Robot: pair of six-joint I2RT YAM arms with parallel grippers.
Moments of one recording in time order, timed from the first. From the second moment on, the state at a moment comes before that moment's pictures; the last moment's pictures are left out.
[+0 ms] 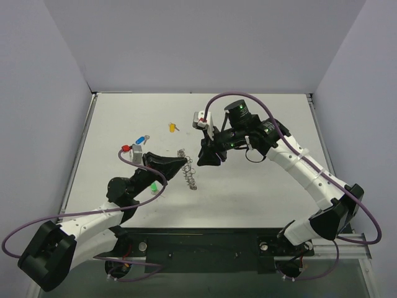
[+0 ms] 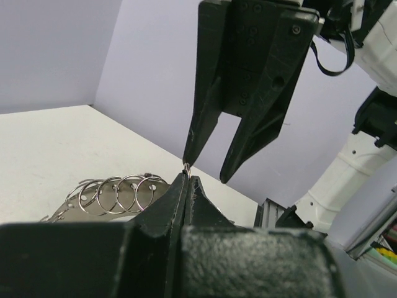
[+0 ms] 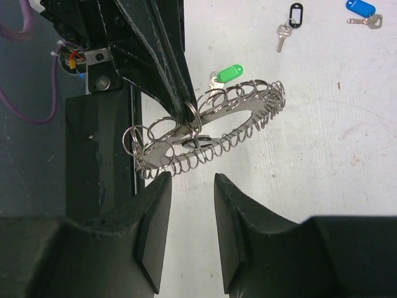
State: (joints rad) left arm -0.60 0.99 0.24 1.25 0.37 -0.70; right arm 0.71 1.46 1.52 -0.81 -0.71 -0.39
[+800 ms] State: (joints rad) left arm -0.59 1.07 0.24 1.26 0.59 -0.75; right arm 0.73 1.46 1.49 -0.77 -0.81 -0.37
